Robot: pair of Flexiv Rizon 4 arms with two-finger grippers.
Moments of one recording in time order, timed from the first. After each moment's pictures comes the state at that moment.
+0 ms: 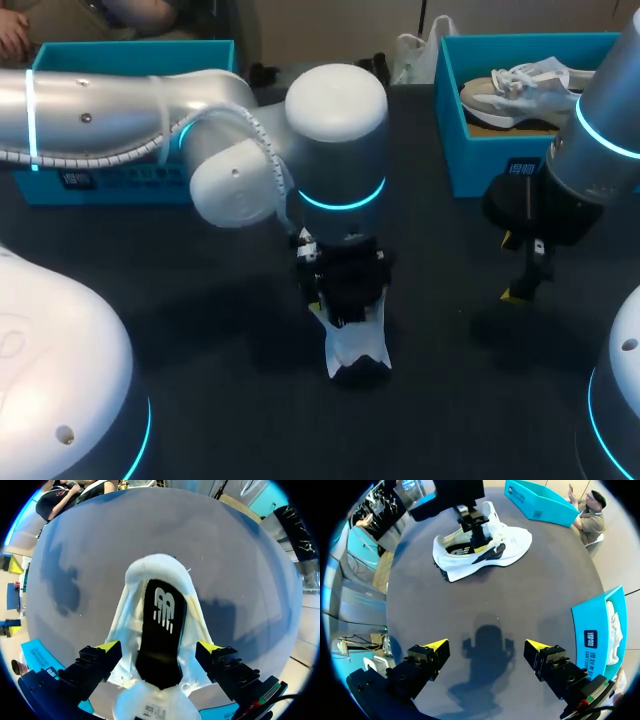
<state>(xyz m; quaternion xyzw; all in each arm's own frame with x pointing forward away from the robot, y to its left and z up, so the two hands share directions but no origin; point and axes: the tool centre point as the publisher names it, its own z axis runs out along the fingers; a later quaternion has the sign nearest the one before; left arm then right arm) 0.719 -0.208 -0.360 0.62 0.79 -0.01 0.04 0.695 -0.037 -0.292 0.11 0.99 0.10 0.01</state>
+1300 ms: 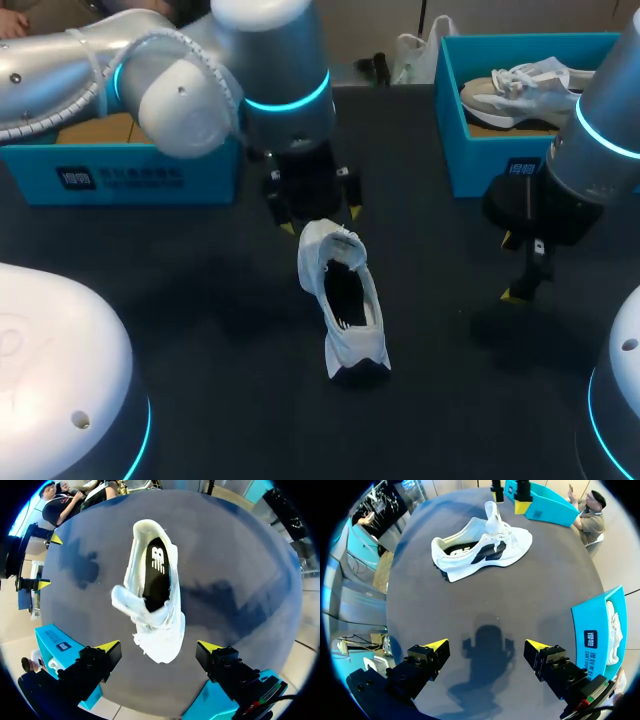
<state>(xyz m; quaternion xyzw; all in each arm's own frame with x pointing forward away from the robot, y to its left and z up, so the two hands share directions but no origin) 0.810 -0.173 -0.290 0.65 0.76 -0.04 0.08 0.695 -0.037 -0.292 0.11 0.99 0.10 0.01</state>
